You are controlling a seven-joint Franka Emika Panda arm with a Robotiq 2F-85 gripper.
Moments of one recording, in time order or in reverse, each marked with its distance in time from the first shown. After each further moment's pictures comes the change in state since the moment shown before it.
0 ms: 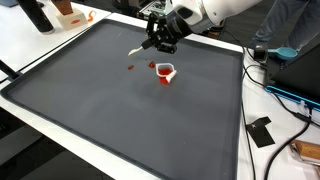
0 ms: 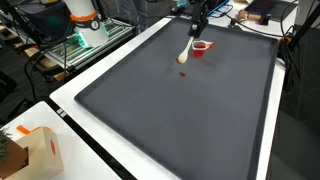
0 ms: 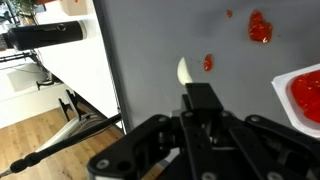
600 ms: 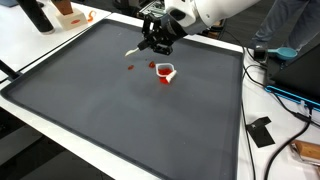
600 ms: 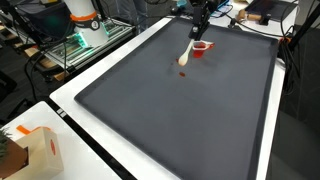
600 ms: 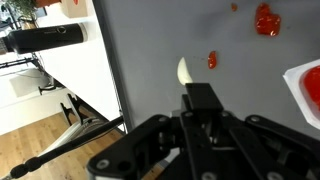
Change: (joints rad) arm -0.006 0.018 -0.018 0.026 0.006 0.001 -0.003
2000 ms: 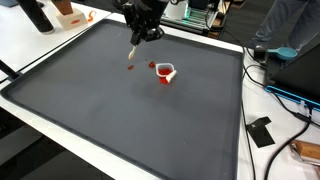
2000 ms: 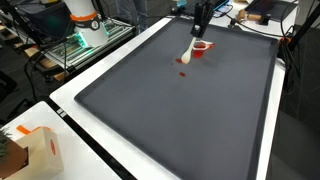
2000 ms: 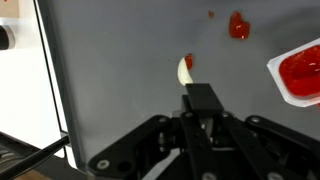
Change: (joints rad) arm -0.136 -0.137 -0.045 -0.032 0.359 0.206 -0.416
